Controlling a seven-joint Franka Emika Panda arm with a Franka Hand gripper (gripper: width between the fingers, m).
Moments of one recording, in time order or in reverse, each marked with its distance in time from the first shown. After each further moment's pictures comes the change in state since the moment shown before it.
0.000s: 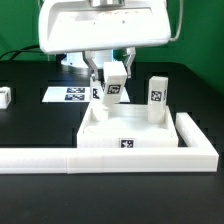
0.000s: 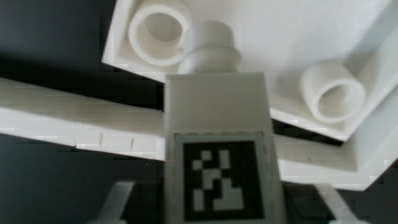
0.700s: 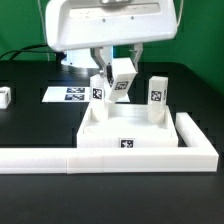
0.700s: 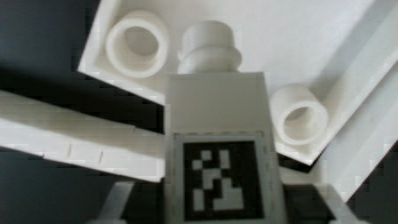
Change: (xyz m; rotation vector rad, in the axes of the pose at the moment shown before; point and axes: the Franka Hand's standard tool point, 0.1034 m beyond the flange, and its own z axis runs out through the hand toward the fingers) arm -0.002 -0.003 -0.009 0.019 -0.159 -0.132
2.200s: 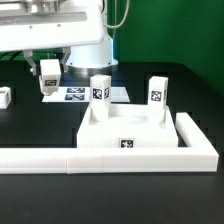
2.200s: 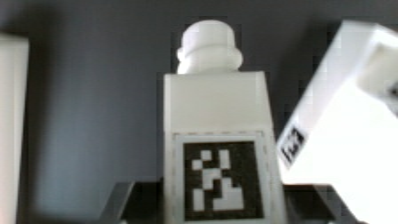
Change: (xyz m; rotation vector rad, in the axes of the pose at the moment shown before) arm -0.092 0.074 -0.012 -0.010 -0.115 0.080
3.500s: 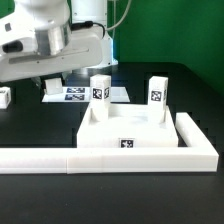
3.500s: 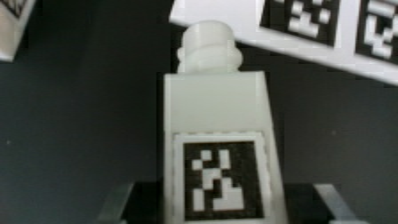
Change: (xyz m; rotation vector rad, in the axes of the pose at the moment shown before) arm -0.092 -0.007 0.048 0.089 -0.498 0.016
